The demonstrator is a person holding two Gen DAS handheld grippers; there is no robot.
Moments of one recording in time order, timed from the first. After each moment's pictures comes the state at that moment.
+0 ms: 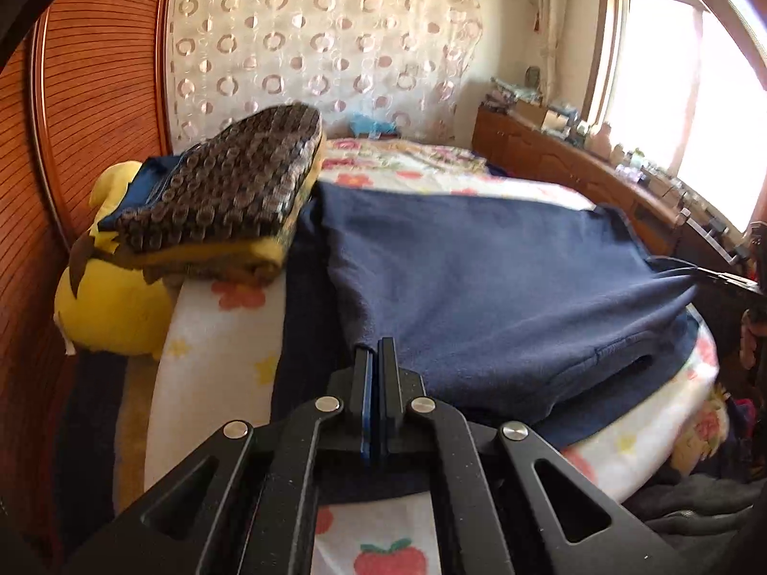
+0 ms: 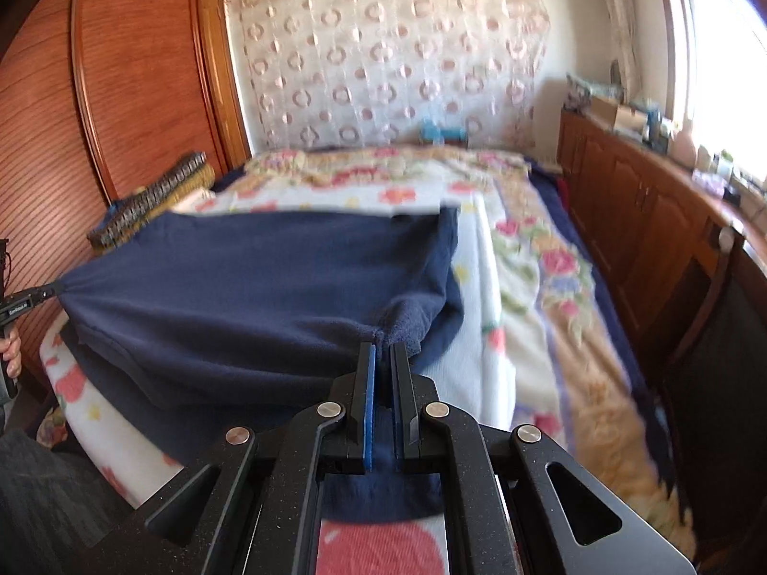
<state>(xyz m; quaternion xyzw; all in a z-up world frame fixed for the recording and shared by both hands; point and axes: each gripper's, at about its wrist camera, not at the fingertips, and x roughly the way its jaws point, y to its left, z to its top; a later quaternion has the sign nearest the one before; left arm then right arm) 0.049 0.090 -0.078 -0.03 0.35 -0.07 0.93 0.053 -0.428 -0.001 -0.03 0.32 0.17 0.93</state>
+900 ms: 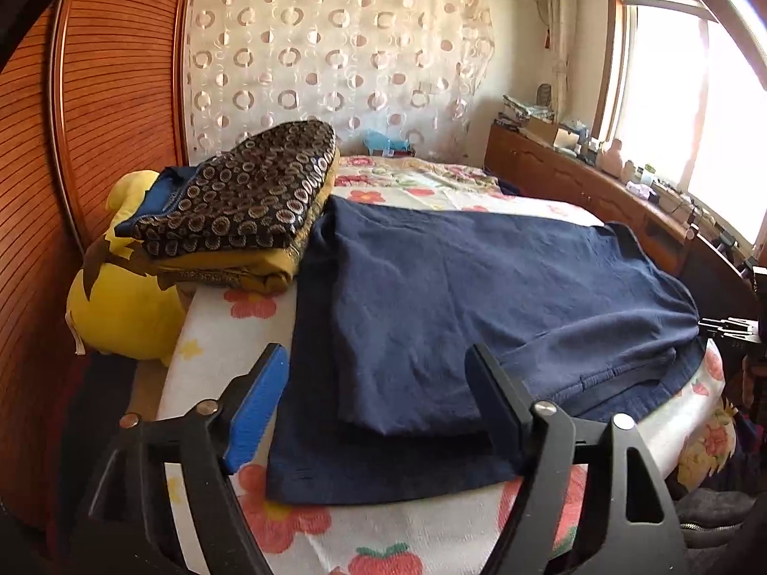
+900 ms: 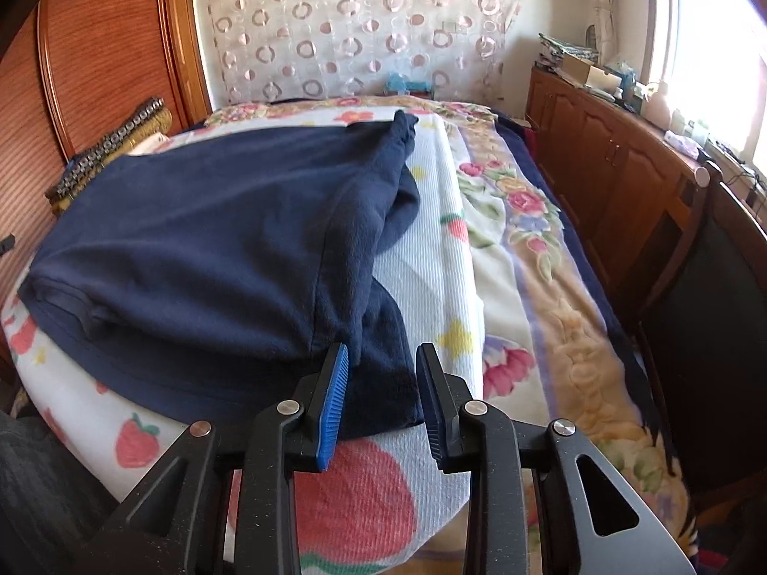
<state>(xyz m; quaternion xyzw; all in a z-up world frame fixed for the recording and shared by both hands) 0.037 0.090 -0.074 -0.04 0.32 -0.05 0.95 0.045 -0.419 -0.031 -0.05 0.37 0.11 0.92</state>
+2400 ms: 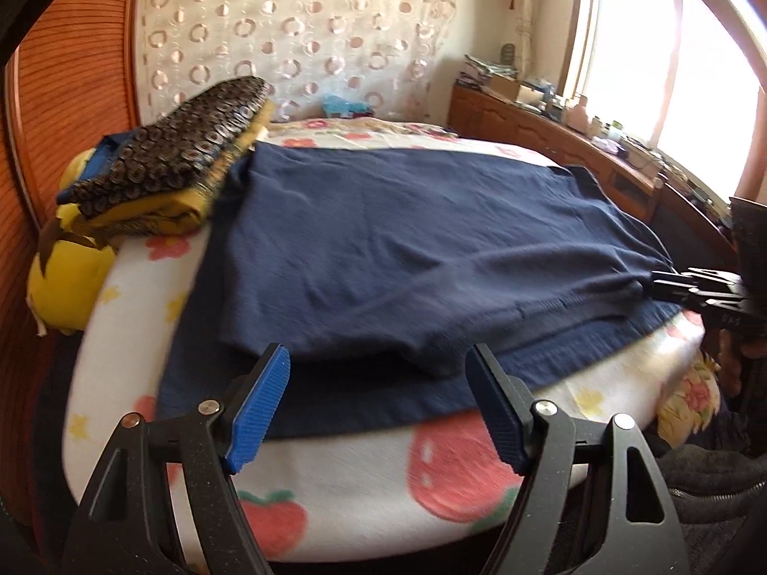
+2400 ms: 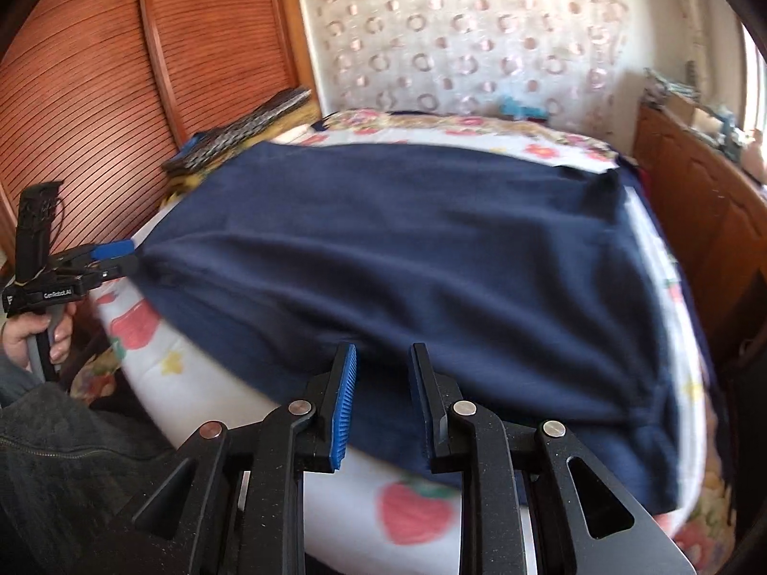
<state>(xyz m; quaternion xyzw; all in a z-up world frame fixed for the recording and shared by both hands) 0.019 0.034 -0.100 -0.02 0.37 -0.11 0.92 0.008 -0.317 -0.052 -0.06 0.34 0.28 0.90</state>
